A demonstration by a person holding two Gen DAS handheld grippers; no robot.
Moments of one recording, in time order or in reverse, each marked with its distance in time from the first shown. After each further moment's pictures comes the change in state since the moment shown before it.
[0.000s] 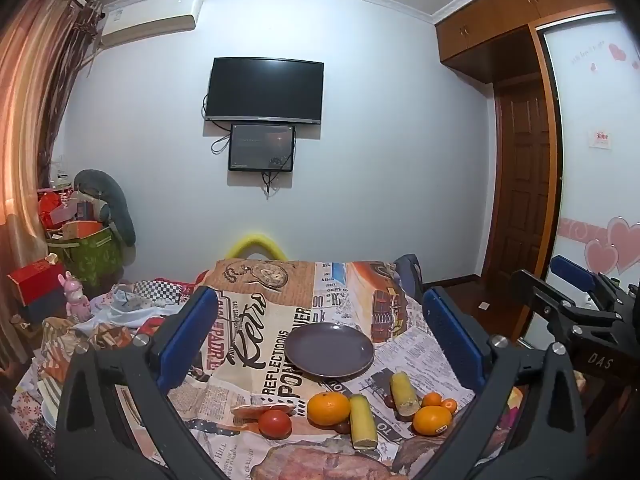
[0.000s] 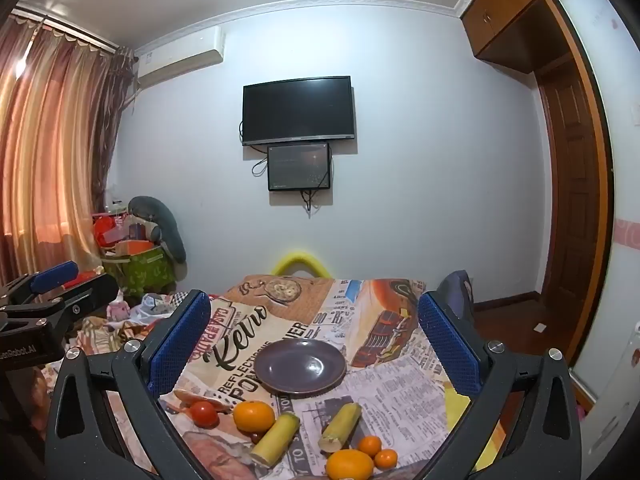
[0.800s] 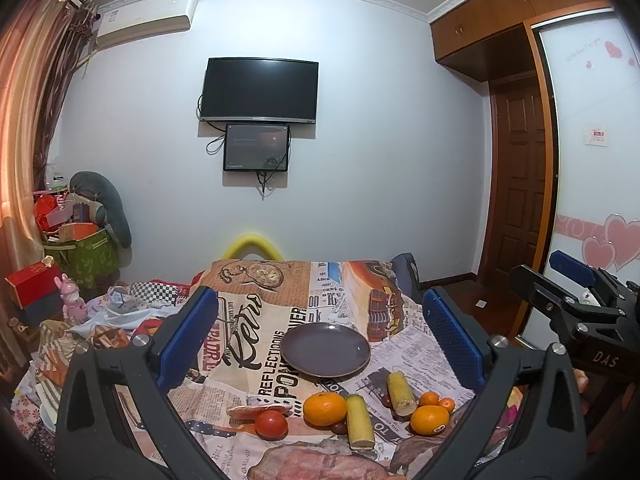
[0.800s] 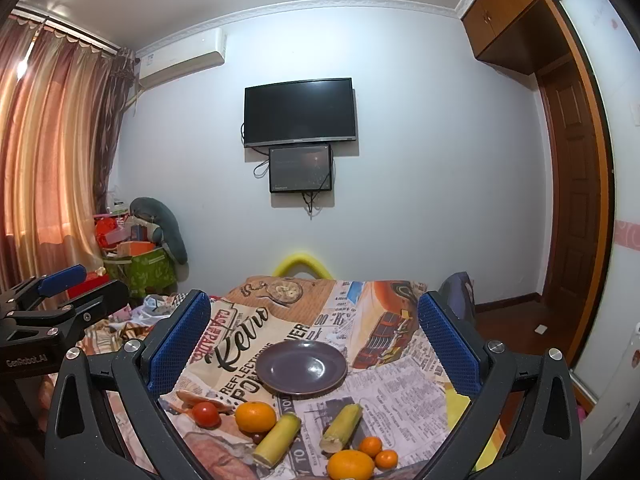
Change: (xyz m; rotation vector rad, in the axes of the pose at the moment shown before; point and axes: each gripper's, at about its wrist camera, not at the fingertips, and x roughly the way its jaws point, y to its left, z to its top) left arm -0.001 -0.009 0.009 0.005 0.008 0.001; right arm -0.002 0.000 0.001 0.002 -0.009 0.006
